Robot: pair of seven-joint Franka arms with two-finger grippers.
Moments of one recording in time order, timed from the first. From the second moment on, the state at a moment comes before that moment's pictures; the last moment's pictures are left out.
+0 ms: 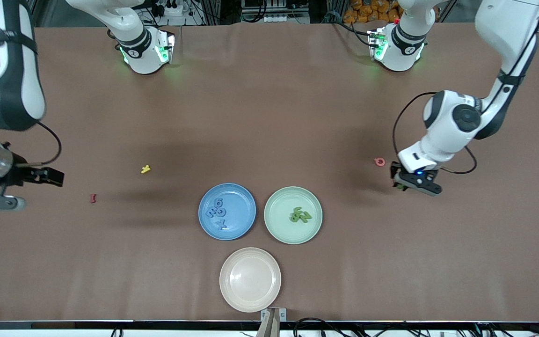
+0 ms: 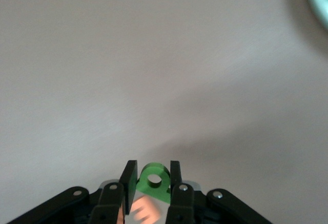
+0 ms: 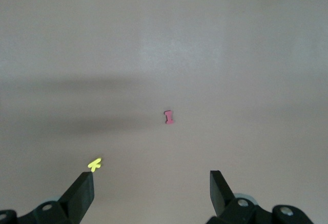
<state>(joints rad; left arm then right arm) 0.30 0.34 -0.48 -2.24 0.22 2.74 0.10 0.07 0.28 -0.13 -1.53 -0.11 1.77 -0.02</state>
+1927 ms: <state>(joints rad) -0.34 0.62 -0.18 -1.54 0.25 2.44 -0.68 0.10 0.09 -0.13 -1.48 0.00 1.54 0.13</state>
